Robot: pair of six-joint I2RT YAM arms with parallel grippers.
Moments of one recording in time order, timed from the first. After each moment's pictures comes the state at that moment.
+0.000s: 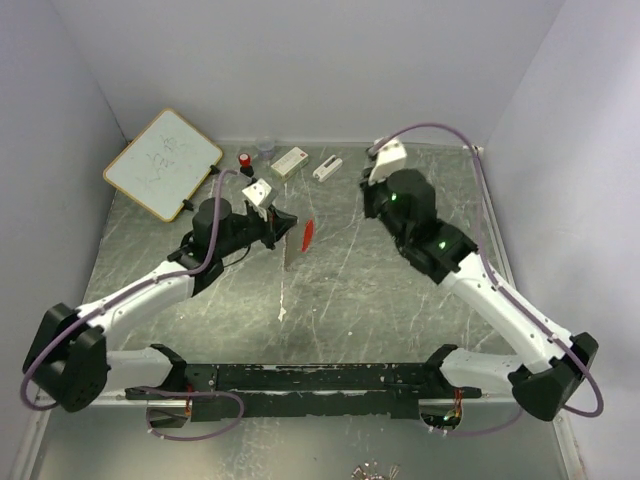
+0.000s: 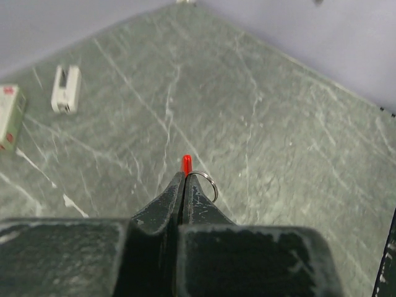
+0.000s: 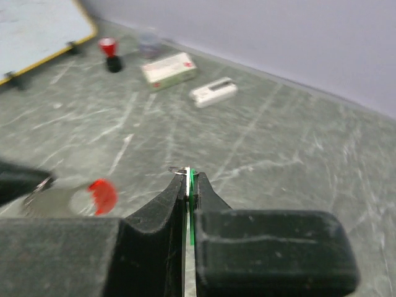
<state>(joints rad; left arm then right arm) -0.60 1.19 0.75 0.38 0.32 -0.10 0.79 1.13 1.20 -0.29 0.42 -0.04</state>
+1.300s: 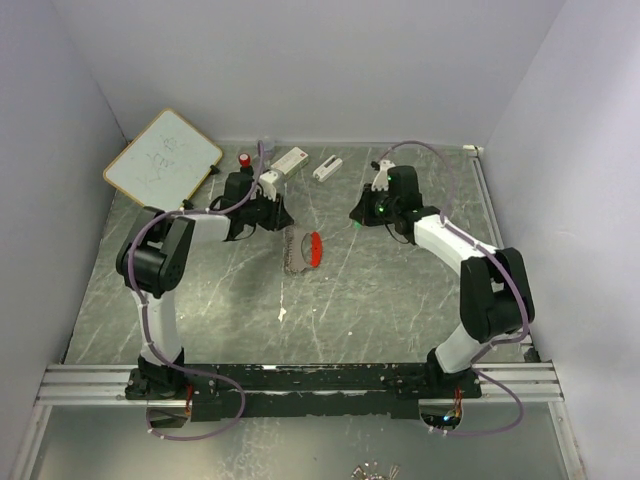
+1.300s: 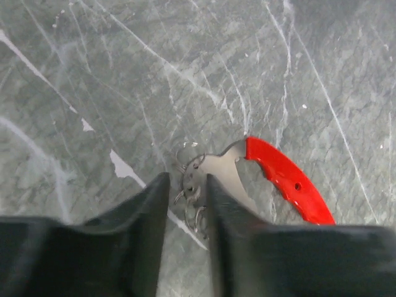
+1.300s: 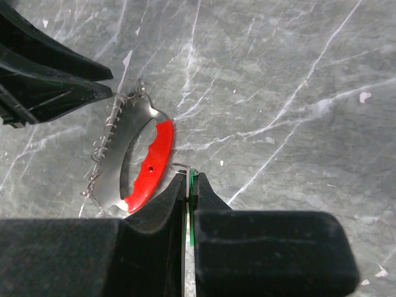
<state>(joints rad) -0.36 2.00 1.10 0.35 0.55 -0.07 0.29 1.61 1.04 -0.05 -0.32 0.25</state>
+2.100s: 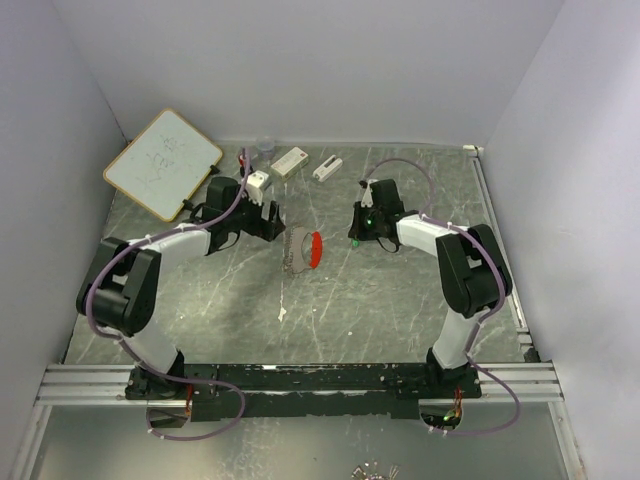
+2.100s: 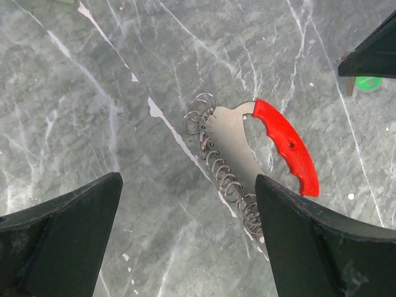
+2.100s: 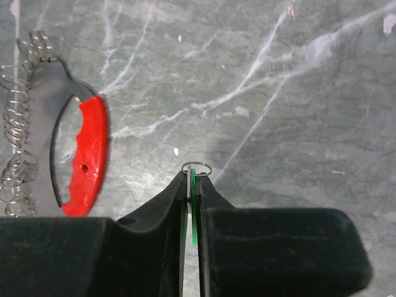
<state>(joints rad) -0.36 1.68 0.92 0.20 0.35 0.01 0.34 1.81 1.04 -0.06 -0.21 0.25</state>
